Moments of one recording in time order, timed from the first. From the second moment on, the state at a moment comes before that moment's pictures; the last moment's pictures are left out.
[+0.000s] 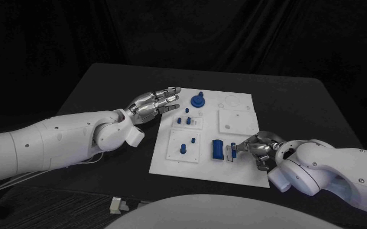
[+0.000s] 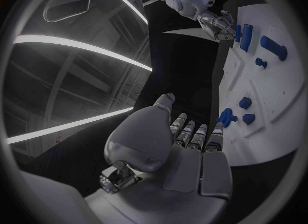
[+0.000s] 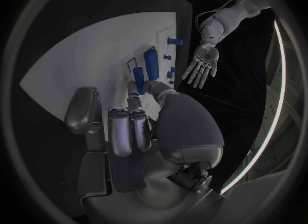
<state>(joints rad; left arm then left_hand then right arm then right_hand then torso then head) 1.07 -0.88 -0.22 1.41 -0.12 0.20 0.54 1.42 0.28 -0.12 0.08 0.52 0.26 0.09 0.04 0.03 0.05 0.11 0.07 0.02 0.00 0.18 0.00 0.00 0.17 0.02 0.29 0.01 0.02 1.08 -0.99 -0.25 1.84 -0.60 -0.50 -0.45 1.13 -0.03 0.33 0.04 0.57 1.07 0.09 0.12 0.20 1.46 0.01 1.57 1.31 1.47 -0.07 1.53 1.31 0.09 1.46 0.05 1.09 1.31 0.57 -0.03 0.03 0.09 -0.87</state>
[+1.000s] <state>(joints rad) 1.07 -0.88 -0.22 1.41 -0.12 0.21 0.54 1.41 0.28 -0.12 0.08 0.52 0.26 0.09 0.04 0.03 0.05 0.12 0.07 0.02 0.00 0.18 0.00 0.00 0.17 0.02 0.29 0.01 0.02 1.07 -0.98 -0.25 1.83 -0.60 -0.46 -0.45 1.13 -0.03 0.29 0.06 0.40 1.04 0.10 0.10 0.20 1.47 0.02 1.57 1.31 1.47 -0.06 1.52 1.31 0.09 1.44 0.06 1.06 1.31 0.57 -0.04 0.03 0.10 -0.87</state>
